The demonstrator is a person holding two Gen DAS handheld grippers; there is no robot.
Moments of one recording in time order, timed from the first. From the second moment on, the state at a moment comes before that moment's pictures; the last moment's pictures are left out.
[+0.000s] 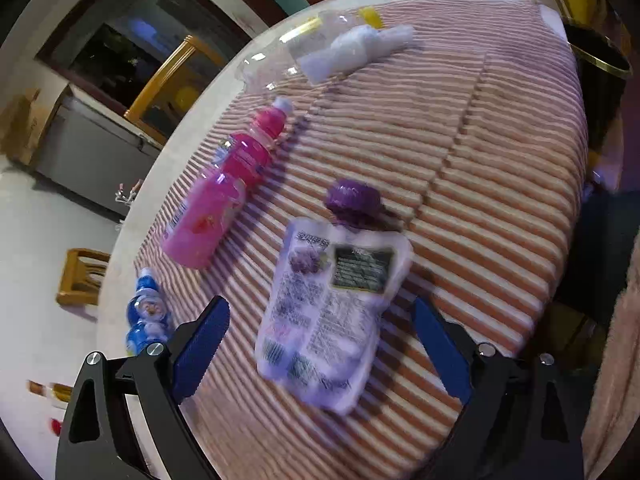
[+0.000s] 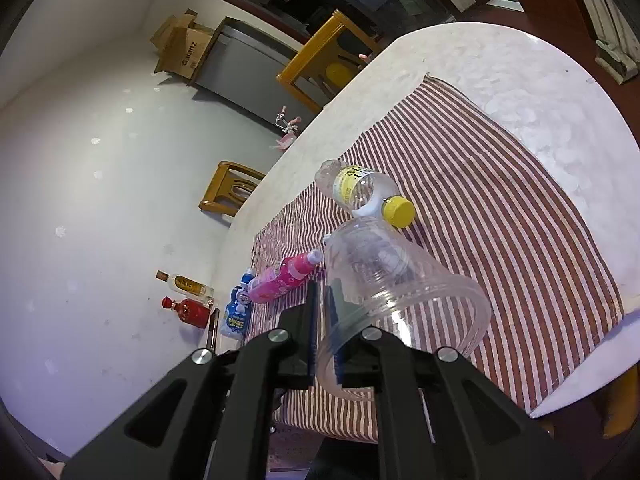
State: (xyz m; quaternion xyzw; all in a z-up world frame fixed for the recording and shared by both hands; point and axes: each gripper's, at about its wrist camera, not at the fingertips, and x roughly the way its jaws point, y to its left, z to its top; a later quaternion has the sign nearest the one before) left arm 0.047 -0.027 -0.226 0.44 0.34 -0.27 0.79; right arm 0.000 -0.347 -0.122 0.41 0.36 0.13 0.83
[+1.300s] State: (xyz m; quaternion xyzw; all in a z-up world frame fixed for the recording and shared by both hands) left arm 0.100 -0.105 -0.122 0.03 0.38 -0.46 0.80; right arm -0.087 -0.448 -0.125 0.45 0.30 0.01 0.84
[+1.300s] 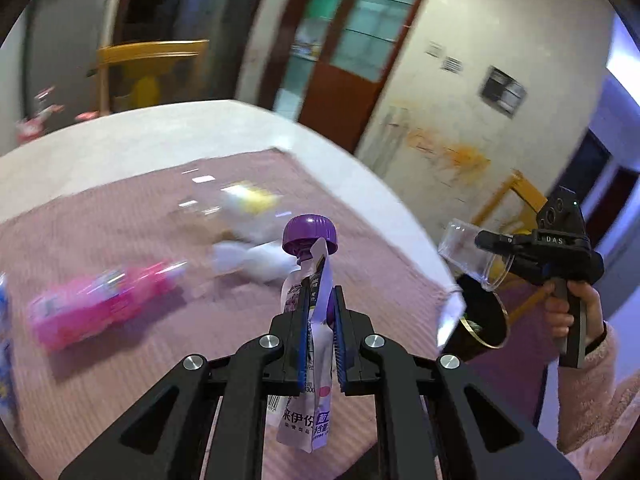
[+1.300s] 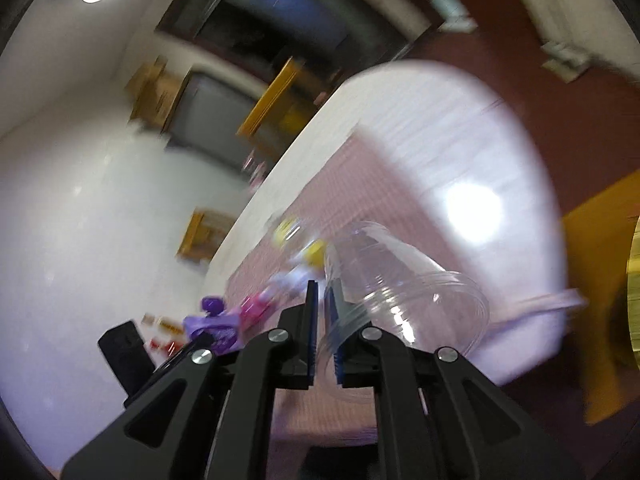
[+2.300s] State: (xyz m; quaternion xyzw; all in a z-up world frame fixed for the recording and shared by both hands) left arm -0.116 -0.583 -0.247 0.29 0.44 -0.67 0.52; right arm -0.352 -0.660 -0.262 0.60 0.24 -0.36 0.68
